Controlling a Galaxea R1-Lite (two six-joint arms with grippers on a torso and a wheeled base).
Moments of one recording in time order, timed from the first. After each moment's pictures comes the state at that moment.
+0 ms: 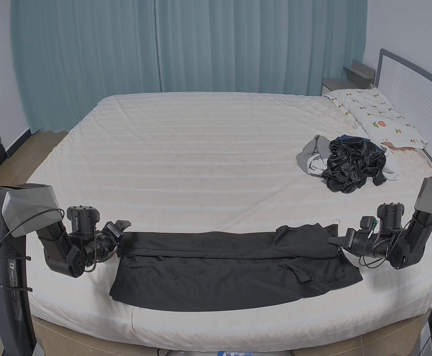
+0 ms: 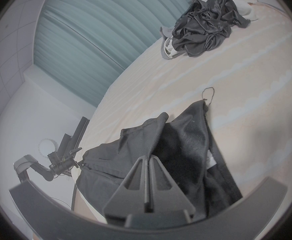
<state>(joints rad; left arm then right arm) -0.03 2.40 -0.78 -1.05 -0.09 -0.91 -0.05 2.29 -0.62 -1.05 0.57 0.41</state>
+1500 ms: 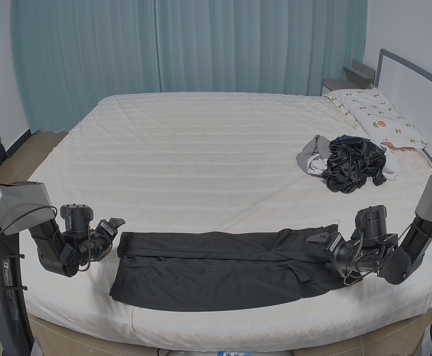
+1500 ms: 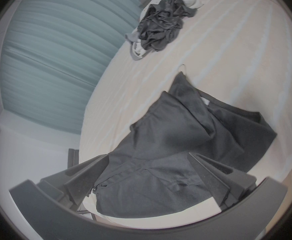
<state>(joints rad) -0.01 2.35 -0.74 -1.05 -0.09 -0.94 0.28 2.10 -0.50 -0.90 0.09 1.01</state>
